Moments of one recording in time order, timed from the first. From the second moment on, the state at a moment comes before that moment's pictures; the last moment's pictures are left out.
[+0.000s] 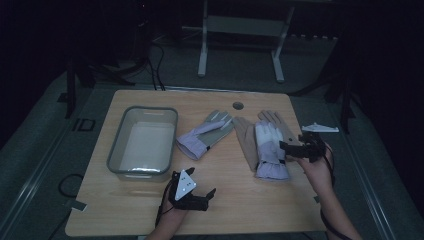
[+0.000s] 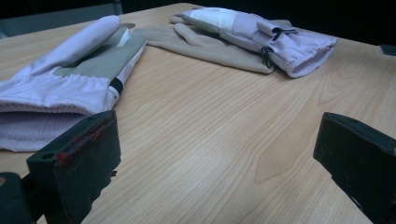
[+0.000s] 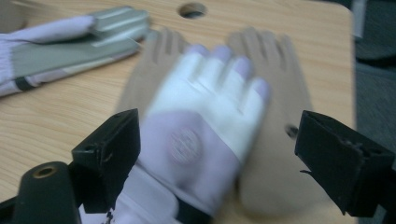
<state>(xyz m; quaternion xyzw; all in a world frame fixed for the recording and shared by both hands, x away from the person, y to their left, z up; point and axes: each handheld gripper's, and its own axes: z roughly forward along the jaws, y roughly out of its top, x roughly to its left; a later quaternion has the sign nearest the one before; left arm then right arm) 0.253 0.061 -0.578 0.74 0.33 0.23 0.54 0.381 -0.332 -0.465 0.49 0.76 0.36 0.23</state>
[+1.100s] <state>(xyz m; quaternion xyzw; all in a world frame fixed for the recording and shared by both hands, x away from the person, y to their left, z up) 0.255 0.062 -0.578 0.75 0.32 0.21 0.54 0.453 -0.122 -0.480 0.36 0.85 0.35 0.14</state>
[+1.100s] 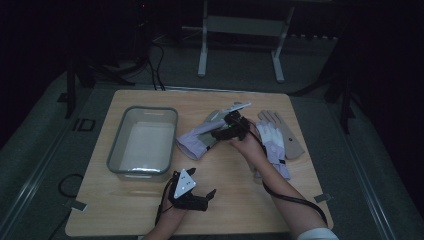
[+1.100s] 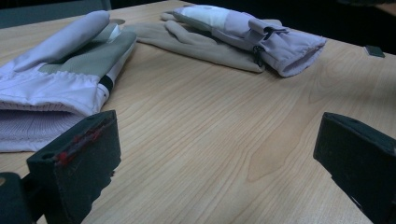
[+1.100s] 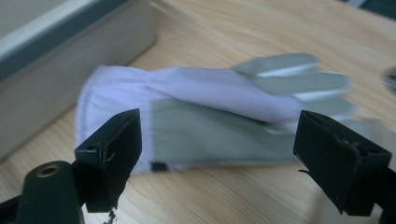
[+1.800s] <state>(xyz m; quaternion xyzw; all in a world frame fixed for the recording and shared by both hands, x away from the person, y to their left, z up) 0.256 0.063 -0.578 0.75 0.32 0.20 0.54 0.467 -0.059 -0.548 0.36 0.88 0.28 0.14</state>
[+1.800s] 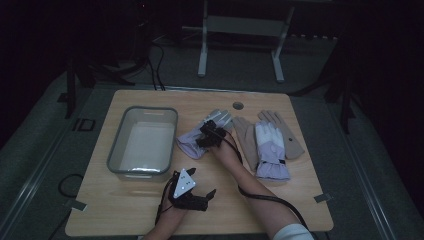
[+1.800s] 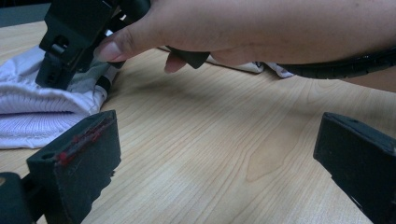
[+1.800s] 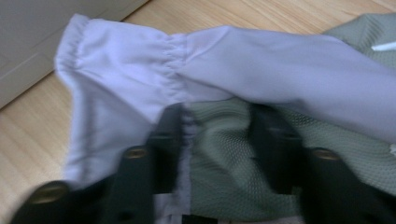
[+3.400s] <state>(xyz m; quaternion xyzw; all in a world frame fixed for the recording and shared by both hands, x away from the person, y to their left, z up) 0.255 0.062 -0.578 0.75 0.33 0.21 0.54 0.420 -0.165 -0.530 0.12 0.95 0.27 0.05</state>
